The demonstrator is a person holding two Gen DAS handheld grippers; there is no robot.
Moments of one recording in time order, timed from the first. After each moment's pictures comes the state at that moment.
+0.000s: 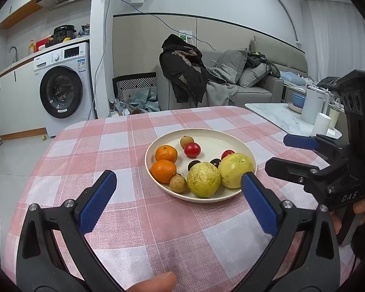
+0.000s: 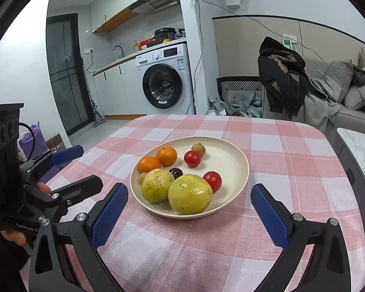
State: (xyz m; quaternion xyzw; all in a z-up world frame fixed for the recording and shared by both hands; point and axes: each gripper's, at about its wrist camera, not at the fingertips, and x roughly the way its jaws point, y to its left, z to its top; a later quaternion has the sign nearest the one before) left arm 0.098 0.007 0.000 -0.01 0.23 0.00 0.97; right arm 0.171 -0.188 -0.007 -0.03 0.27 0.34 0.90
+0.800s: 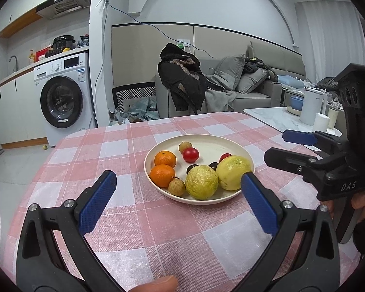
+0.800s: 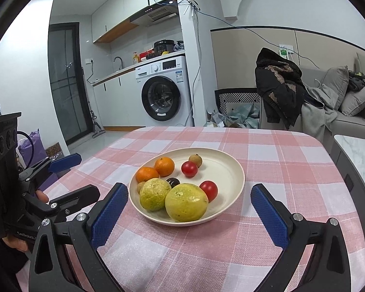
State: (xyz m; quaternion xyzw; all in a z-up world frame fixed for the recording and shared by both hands) left arm 0.096 0.002 -0.003 0.00 0.21 0.00 0.98; right arm 0.170 -0.194 -0.006 -0.01 0.24 0.34 0.91
